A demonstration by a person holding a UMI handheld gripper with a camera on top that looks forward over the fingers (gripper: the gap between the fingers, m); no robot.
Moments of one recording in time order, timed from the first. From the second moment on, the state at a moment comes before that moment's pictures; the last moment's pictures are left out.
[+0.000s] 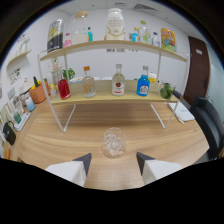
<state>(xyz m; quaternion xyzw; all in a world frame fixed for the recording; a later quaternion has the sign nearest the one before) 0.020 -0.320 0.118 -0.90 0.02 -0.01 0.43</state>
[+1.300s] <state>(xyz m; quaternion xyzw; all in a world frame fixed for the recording) -0.051 -0.101 0.186 -0.80 0.01 0.00 0.59</state>
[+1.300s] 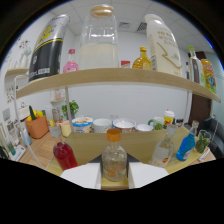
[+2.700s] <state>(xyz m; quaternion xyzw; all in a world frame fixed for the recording) -0.049 -0.196 0.158 -0.43 0.54 0.66 0.31</state>
